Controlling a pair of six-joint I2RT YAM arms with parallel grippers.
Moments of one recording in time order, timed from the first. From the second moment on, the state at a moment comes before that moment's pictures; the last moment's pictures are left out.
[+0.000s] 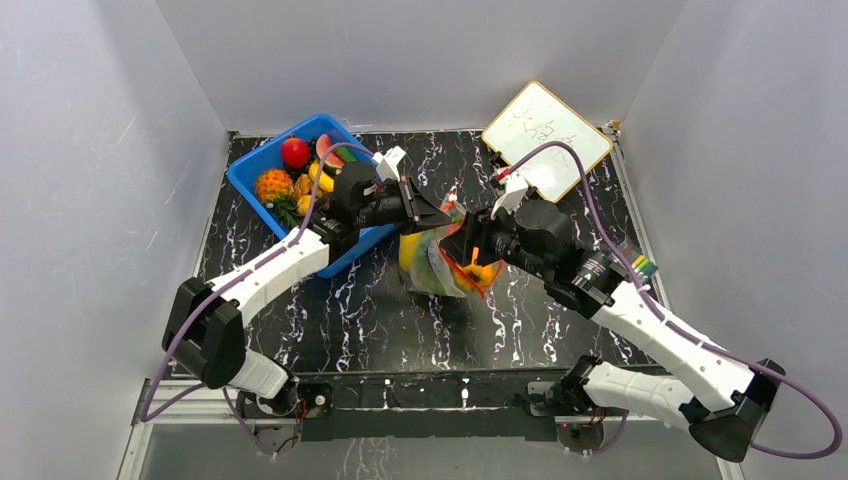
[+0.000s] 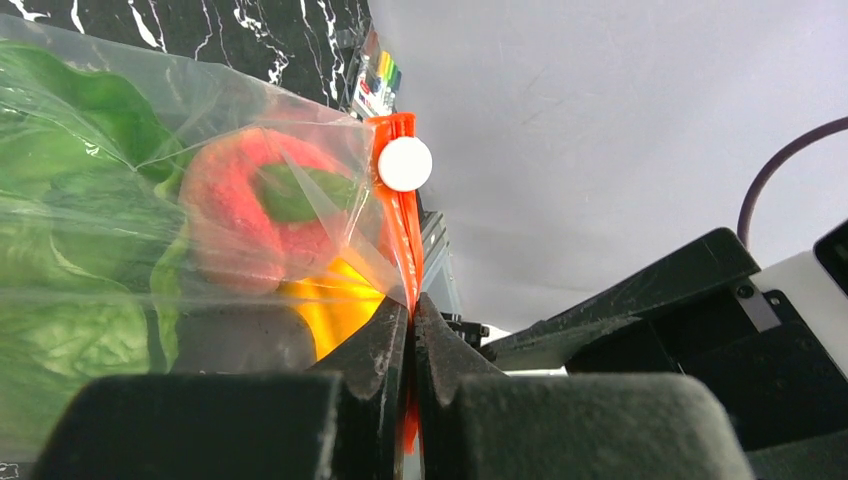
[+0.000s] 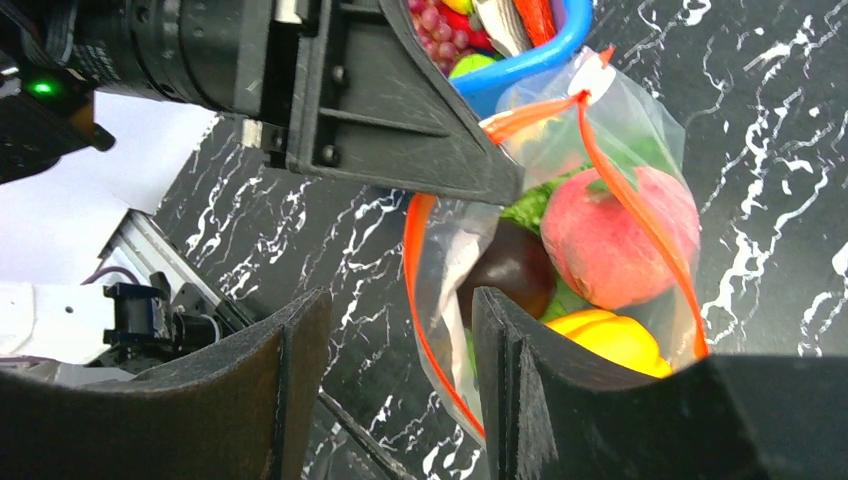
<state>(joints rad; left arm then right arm) -0.61 1.46 1.08 0.05 0.57 -1.02 0.78 0.97 1.01 -0.36 0.00 0.45</state>
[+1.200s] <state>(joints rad) -0.61 1.24 1.02 0.01 0.58 -0.64 0.86 0.96 1.01 -0.49 0.01 -0.05</state>
